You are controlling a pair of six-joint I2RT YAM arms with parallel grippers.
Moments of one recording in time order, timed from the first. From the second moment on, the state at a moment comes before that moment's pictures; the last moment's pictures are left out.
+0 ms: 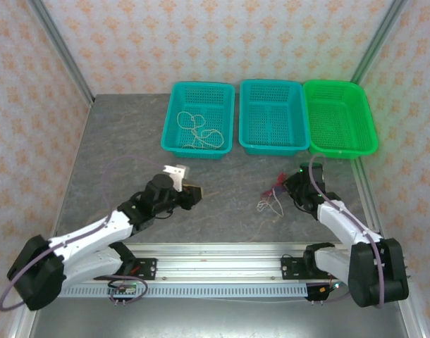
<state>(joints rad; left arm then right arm) -0.76 1.15 0.57 0.04 0.12 -0.57 0.20 1.09 0.47 -0.19 -0.07 0.99</state>
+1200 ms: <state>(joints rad) -1.06 2.05 1.16 0.38 0.09 -0.94 0.22 1.05 0.45 -0.27 0.05 1.01</state>
